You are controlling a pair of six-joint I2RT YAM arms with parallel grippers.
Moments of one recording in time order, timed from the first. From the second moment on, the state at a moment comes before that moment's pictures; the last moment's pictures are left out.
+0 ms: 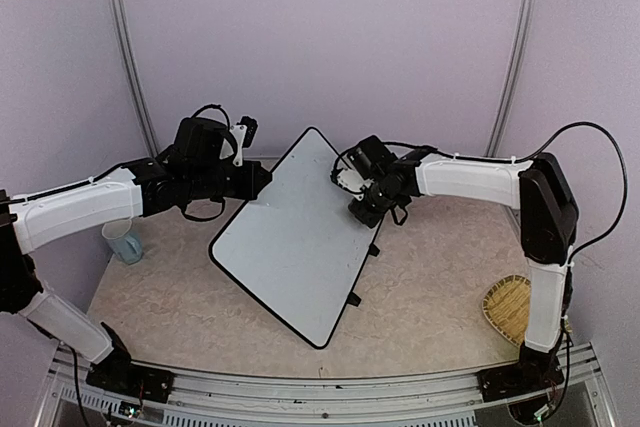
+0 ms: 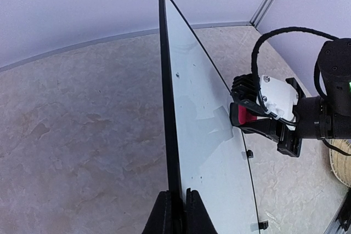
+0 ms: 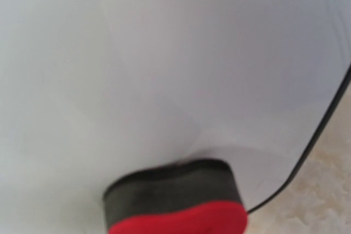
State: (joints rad) left arm -0.70 1.44 1.15 -0.20 -0.04 -0.31; right arm 0.74 2.01 1.60 -0.58 0.24 -0.24
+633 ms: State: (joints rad) left arm -0.70 1.44 1.15 -0.21 -0.05 -0.31; right arm 0.74 2.02 1.54 -0.55 0.29 -0.23
